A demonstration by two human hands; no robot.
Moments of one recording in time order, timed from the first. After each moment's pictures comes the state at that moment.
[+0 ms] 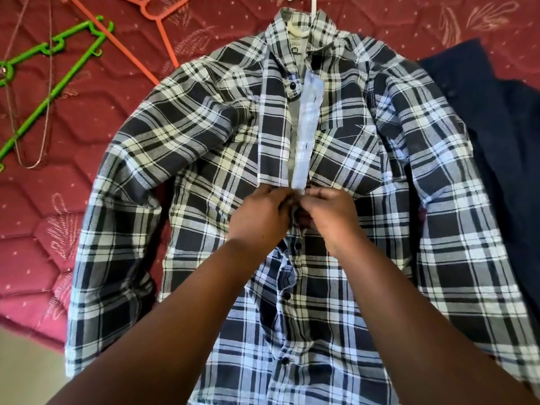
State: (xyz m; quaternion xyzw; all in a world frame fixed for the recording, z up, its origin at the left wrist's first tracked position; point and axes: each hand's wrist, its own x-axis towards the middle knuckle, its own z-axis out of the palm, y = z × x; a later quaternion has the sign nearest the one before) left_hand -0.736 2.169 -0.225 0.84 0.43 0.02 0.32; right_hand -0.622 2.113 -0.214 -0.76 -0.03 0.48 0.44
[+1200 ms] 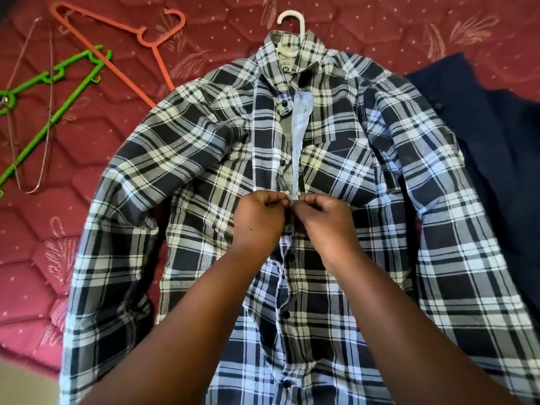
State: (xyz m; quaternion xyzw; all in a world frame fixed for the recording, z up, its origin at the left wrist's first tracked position) left_hand -0.711 2.180 -0.197 0.52 0.61 0.10 0.59; right_hand -0.625 2.113 -0.210 -0.76 -0.09 0.45 0.47
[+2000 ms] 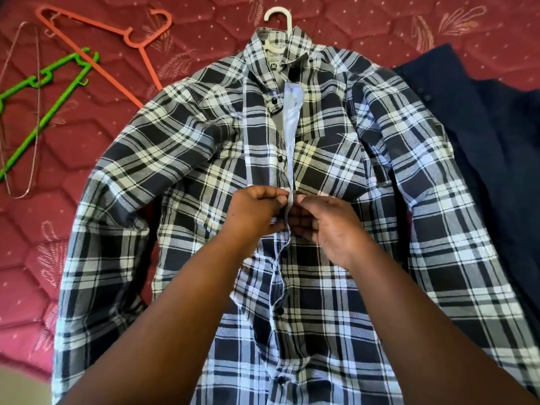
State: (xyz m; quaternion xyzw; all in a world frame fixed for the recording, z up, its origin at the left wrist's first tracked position) left_hand -0.705 2.186 -0.200 0.44 0.57 0.07 0.69; right_hand -0.600 2.099 -0.211 -0.63 0.01 0.58 0.52
